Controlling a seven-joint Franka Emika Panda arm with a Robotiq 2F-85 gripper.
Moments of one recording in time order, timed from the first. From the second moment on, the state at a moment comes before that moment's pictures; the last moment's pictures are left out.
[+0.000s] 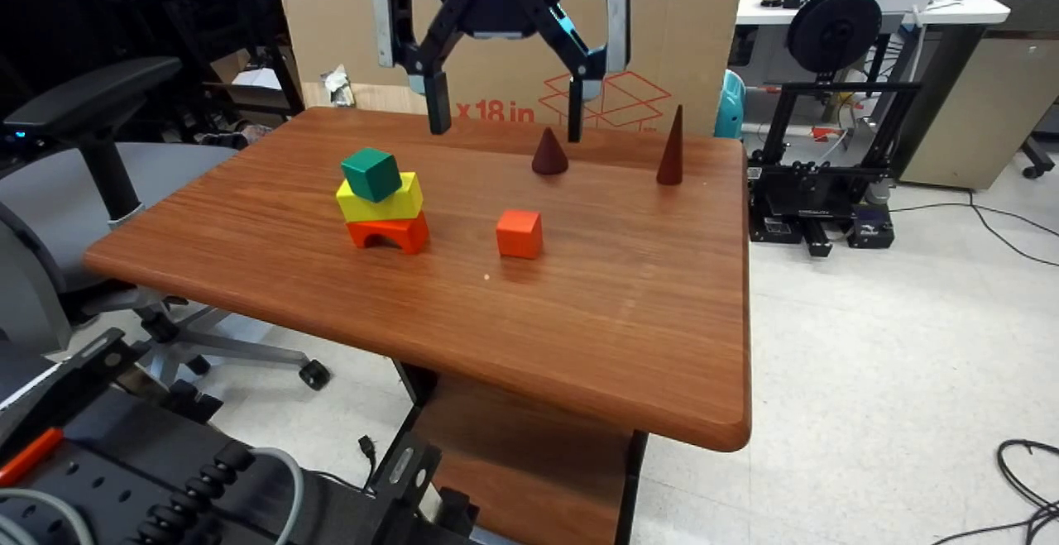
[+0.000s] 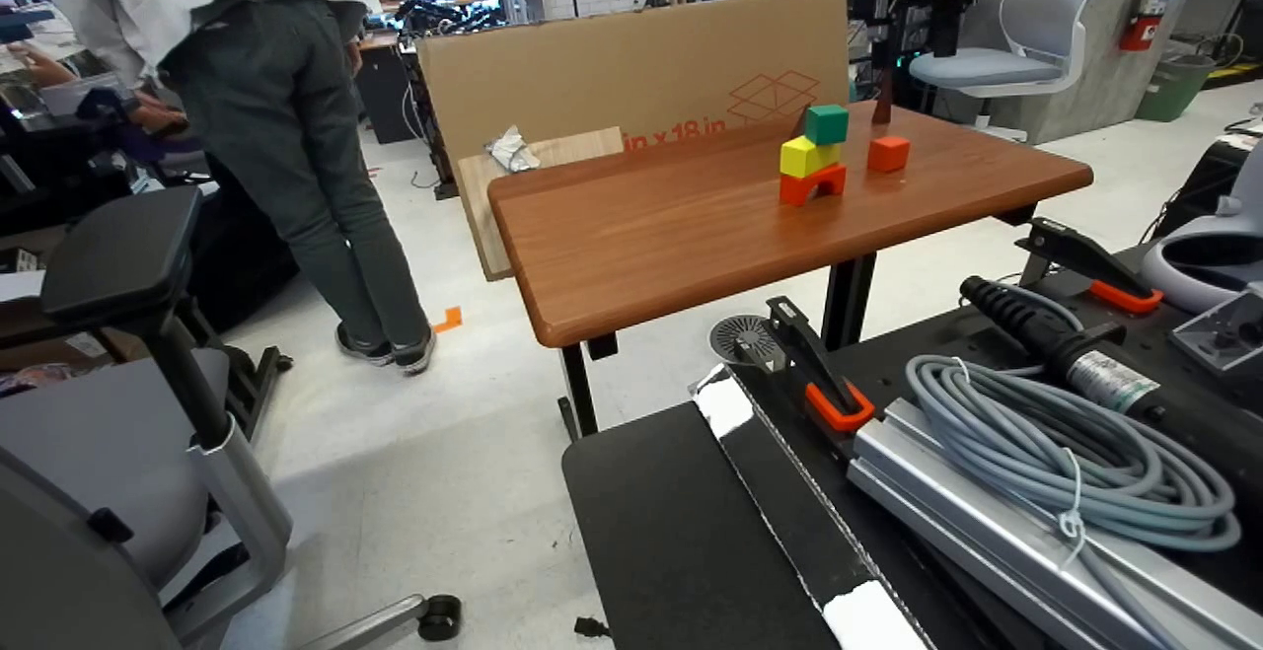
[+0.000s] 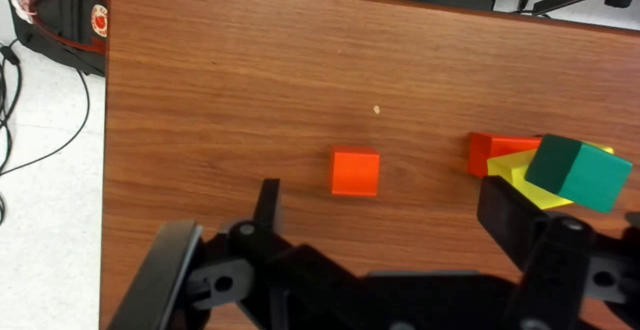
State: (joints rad) arm -0.12 0.35 -0.07 -2.06 -0.03 2.24 -0.35
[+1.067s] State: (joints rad) arm -0.13 0.59 -0.07 -1.92 -0.04 2.24 -0.33
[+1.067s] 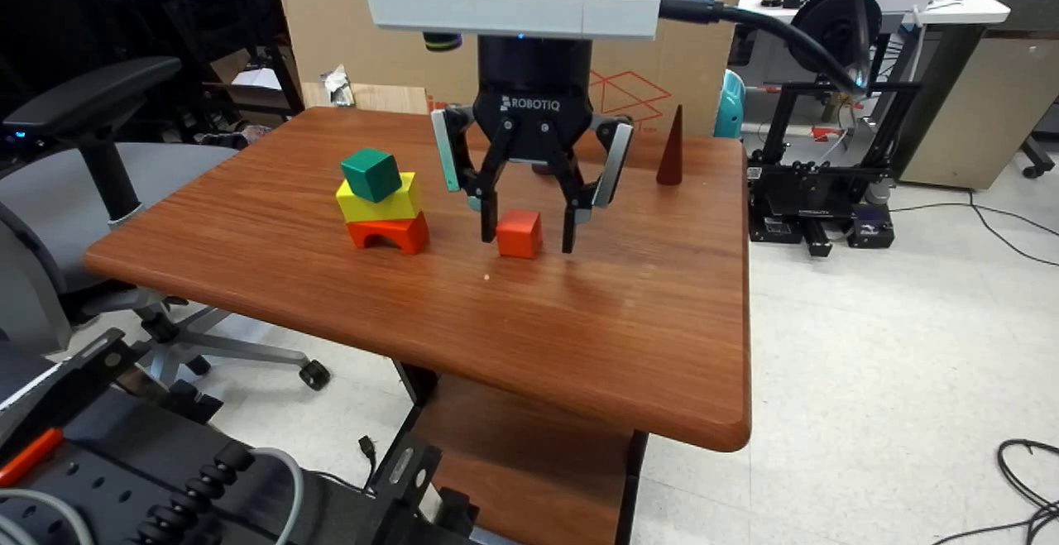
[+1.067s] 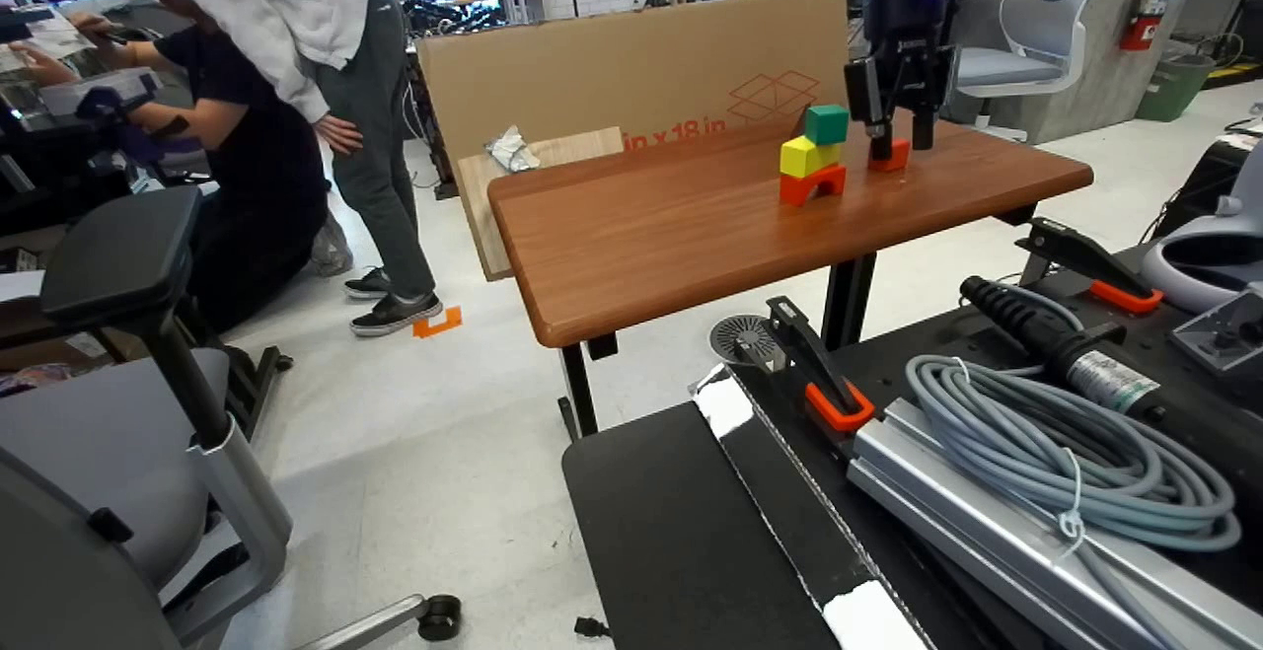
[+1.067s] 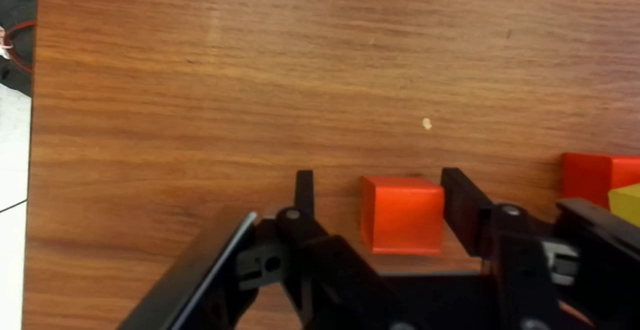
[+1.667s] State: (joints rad) arm -0.14 0.56 -0.07 -1.92 -0.04 2.24 -0.33
